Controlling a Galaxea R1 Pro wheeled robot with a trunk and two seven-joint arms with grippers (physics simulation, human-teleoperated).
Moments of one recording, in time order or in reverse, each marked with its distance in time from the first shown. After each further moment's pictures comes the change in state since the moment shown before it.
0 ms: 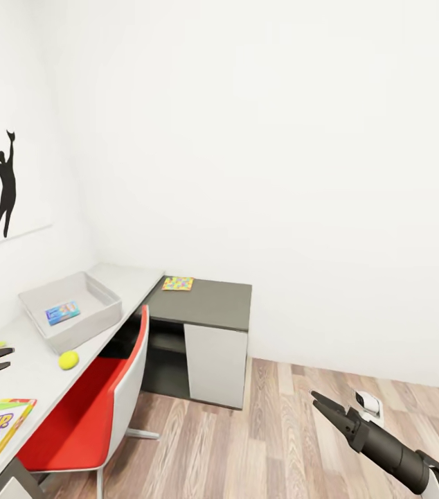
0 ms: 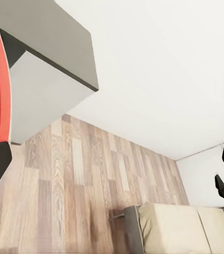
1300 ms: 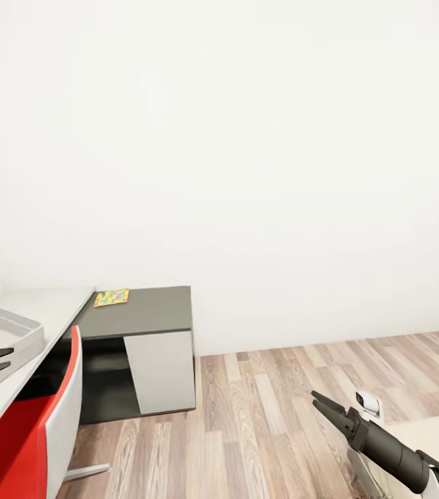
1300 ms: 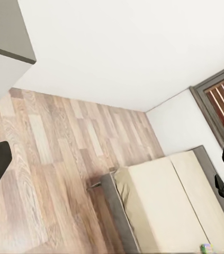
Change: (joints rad) left arm 0.000 0.000 0.000 0.000 0.000 -0.002 0.000; right arm -0.001 0.000 -0.001 -0.001 0.002 0.000 -0.006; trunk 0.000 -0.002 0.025
